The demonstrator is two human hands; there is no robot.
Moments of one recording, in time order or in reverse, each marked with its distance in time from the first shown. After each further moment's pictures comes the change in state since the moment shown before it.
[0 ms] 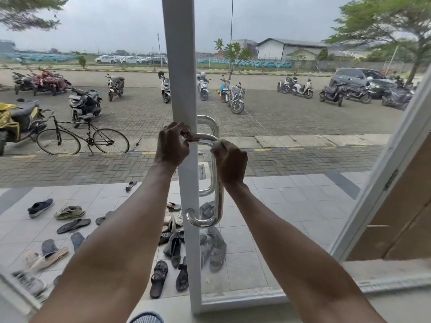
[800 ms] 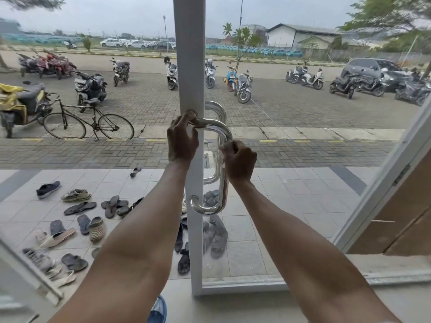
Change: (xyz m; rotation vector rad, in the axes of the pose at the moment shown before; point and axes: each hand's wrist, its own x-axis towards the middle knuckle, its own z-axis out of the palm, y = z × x) left_hand -0.027 0.014 0.019 -0.081 0.202 -0.087; right_hand -0.024 0.018 0.006 0.102 -0.044 0.183
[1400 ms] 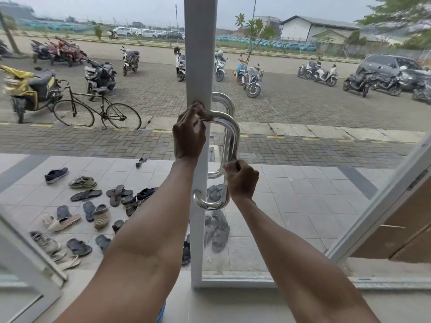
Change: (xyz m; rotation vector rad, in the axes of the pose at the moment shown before) left_hand -0.012 -0.010 0.017 -0.125 0.042 -0.049; right_hand -0.046 0.041 0.014 -0.056 -0.097 0.159
